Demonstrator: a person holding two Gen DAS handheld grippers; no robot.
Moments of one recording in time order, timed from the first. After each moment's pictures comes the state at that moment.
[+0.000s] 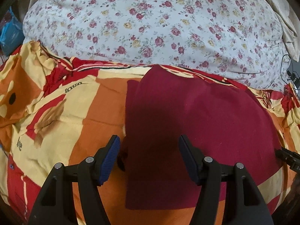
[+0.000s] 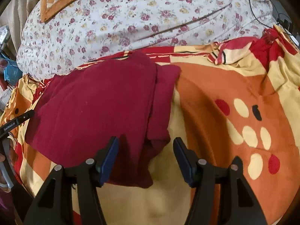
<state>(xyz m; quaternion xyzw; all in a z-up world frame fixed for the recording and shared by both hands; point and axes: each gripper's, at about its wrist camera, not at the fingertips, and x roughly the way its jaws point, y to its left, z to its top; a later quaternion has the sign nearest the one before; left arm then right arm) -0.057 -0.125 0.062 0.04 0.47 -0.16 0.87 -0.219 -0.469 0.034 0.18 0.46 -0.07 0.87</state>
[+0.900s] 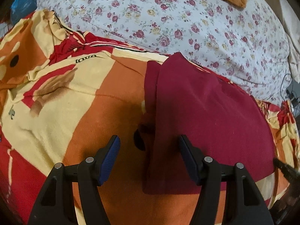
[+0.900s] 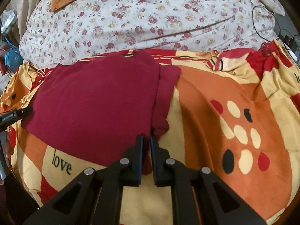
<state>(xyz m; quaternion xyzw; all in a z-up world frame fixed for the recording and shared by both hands) -0.064 -0.082 0.037 -0.05 0.49 -0.15 0.86 -0.240 -0.455 0.040 0.13 0.46 -0.08 0.88</state>
